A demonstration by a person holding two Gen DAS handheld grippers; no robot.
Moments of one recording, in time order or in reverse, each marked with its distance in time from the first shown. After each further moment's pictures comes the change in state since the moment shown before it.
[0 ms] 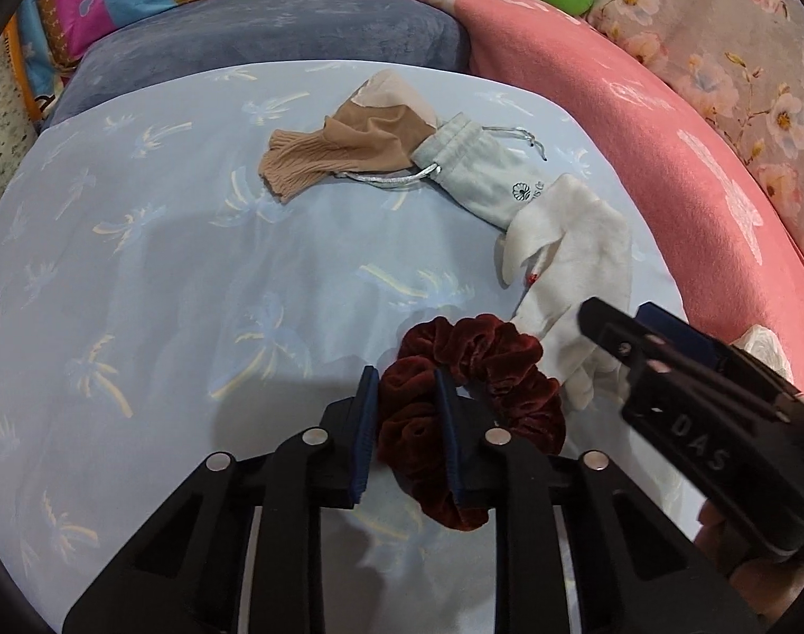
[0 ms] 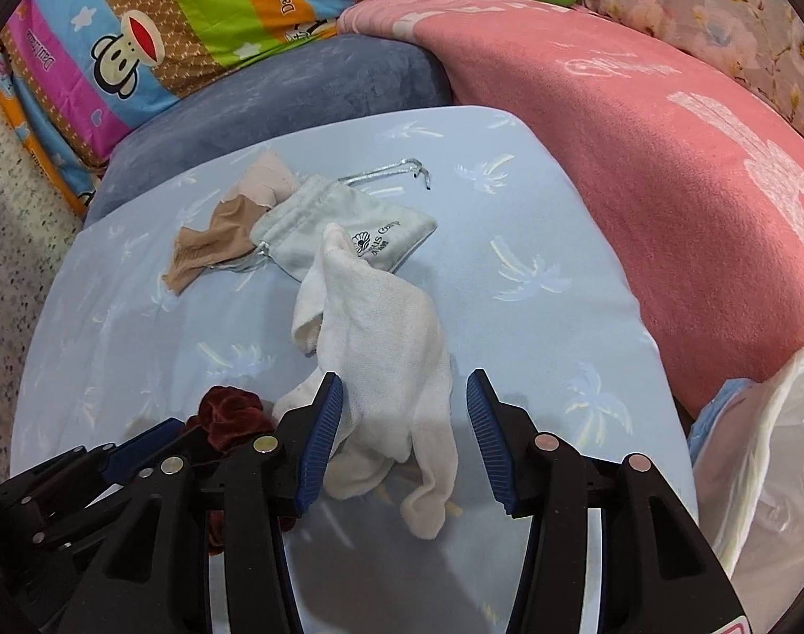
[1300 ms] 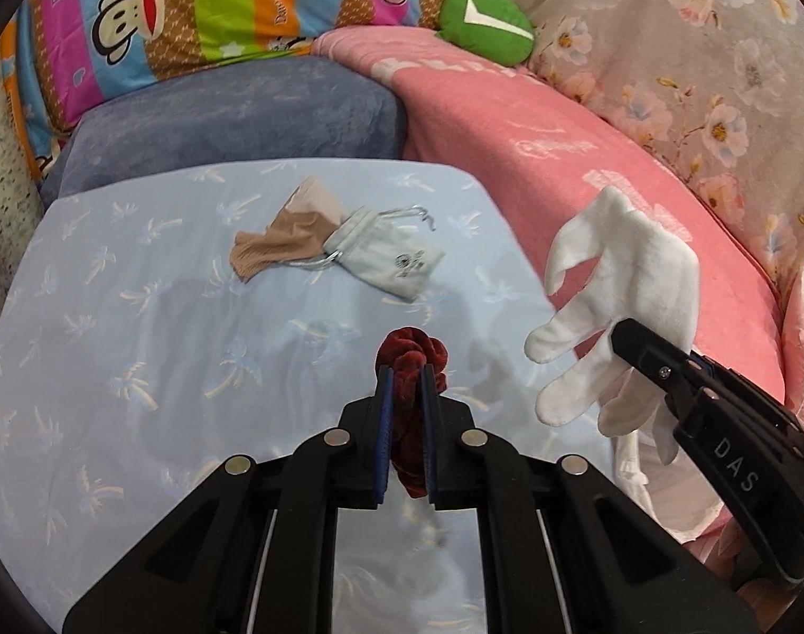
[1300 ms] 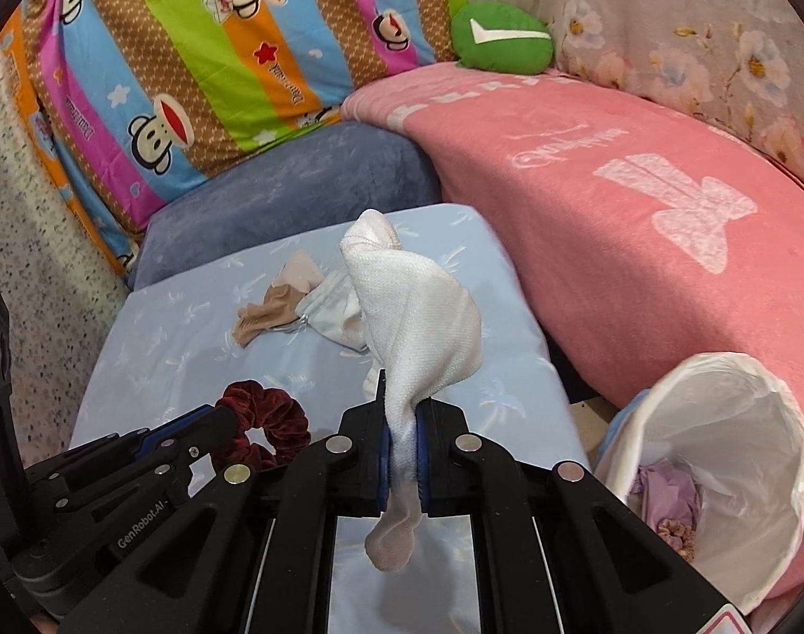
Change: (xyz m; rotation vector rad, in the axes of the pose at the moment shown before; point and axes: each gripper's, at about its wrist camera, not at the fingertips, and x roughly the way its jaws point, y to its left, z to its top) left arm -0.089 -0.064 -0.004 0.070 -0.152 -0.053; right arm -0.153 -0.043 -0.020 0.054 -0.211 0.046
